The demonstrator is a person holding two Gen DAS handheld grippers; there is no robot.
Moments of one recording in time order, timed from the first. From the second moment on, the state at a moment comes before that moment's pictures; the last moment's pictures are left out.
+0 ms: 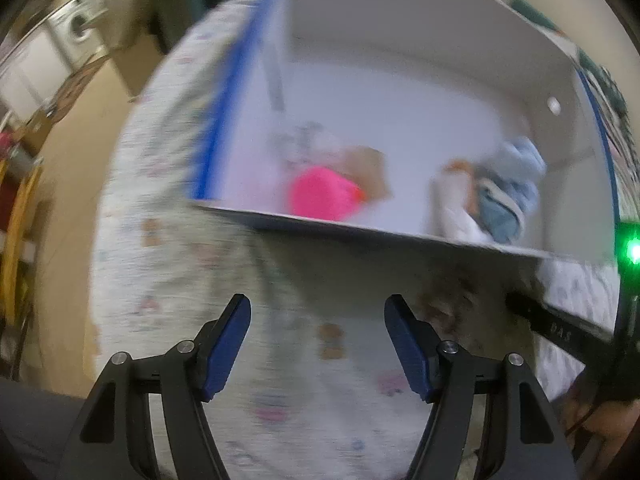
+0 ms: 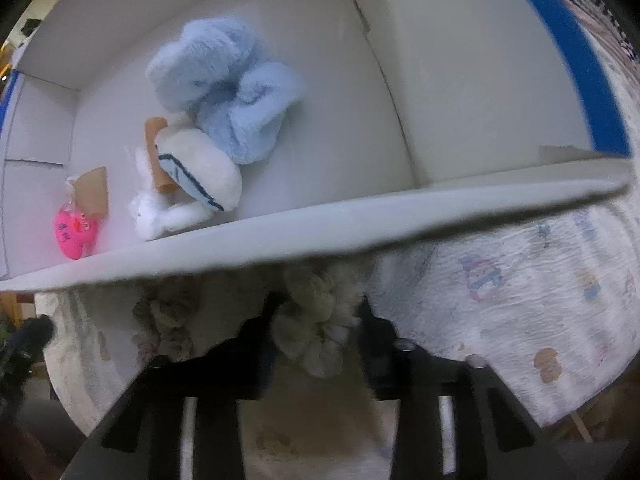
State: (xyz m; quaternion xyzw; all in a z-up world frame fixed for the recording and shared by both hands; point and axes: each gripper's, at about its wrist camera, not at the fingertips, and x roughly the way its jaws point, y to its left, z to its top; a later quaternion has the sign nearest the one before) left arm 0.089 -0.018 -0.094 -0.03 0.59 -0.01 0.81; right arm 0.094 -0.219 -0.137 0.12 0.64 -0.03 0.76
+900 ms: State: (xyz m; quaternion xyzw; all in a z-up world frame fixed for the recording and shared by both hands) left arm 0.114 -0.135 -0.162 0.09 0.64 -0.09 0.76; right arm 0.056 -0.296 -0.081 0.20 0.58 0.02 0.78
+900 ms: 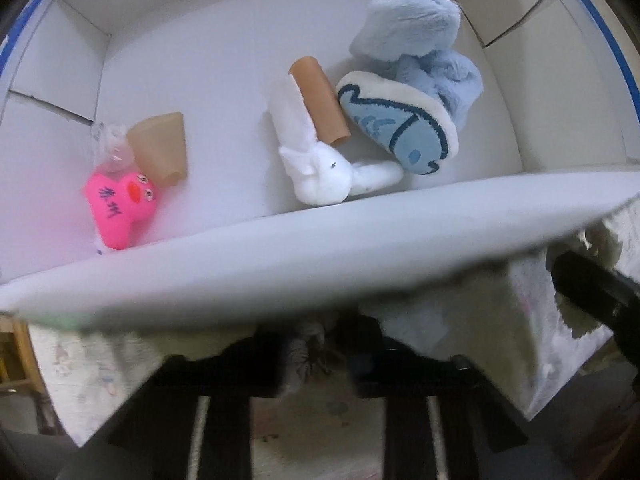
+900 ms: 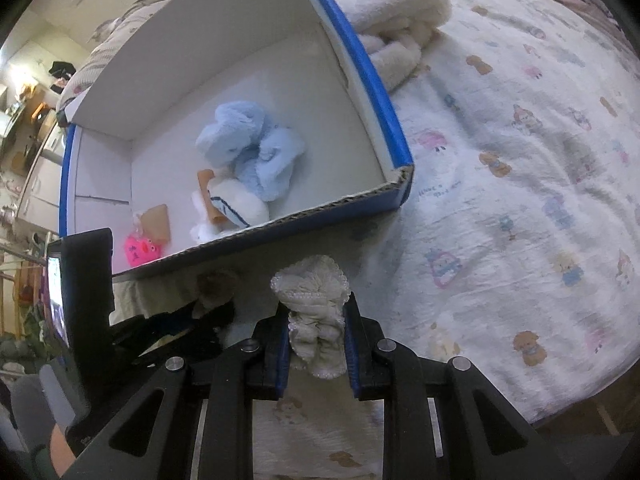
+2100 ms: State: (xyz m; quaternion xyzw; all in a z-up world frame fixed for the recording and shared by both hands) left arm 0.052 0.015 -0.034 0.00 0.56 0.01 0.83; right arm 0.032 -0.255 -0.043 0.15 0.55 0.11 0.82
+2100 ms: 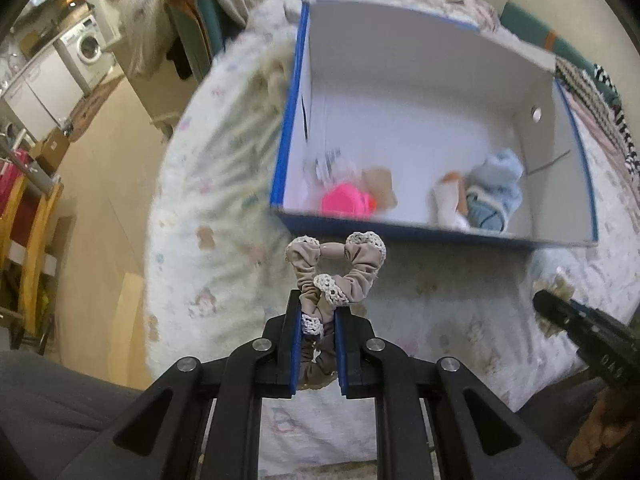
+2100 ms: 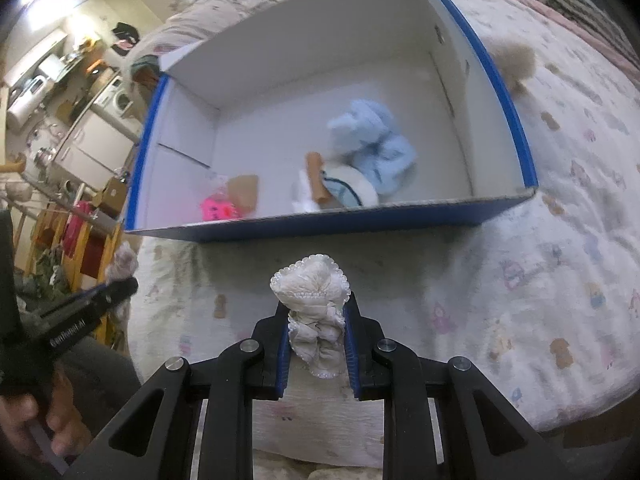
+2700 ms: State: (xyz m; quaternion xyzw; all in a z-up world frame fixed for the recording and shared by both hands) left arm 0.100 -0.008 0.018 0.01 0.49 -0.02 0.87; right arm 0.054 -0.258 0.026 0.19 0.42 0.17 0.87
